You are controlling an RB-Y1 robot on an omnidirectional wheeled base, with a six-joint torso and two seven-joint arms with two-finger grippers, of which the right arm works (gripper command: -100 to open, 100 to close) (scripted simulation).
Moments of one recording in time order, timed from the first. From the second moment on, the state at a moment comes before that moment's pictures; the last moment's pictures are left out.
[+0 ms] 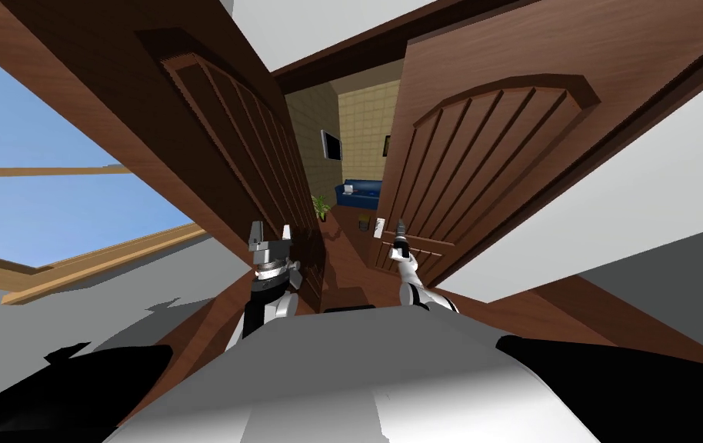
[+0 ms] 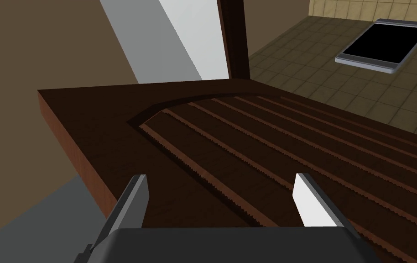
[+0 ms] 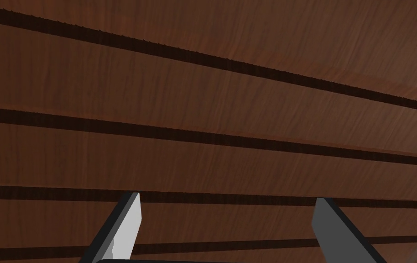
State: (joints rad) arm -0.48 -0.10 -0.56 -0.88 0.02 -0.52 0.32
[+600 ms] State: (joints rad) arm -0.52 -0.05 -0.67 -0.75 0.02 -0.53 0.33
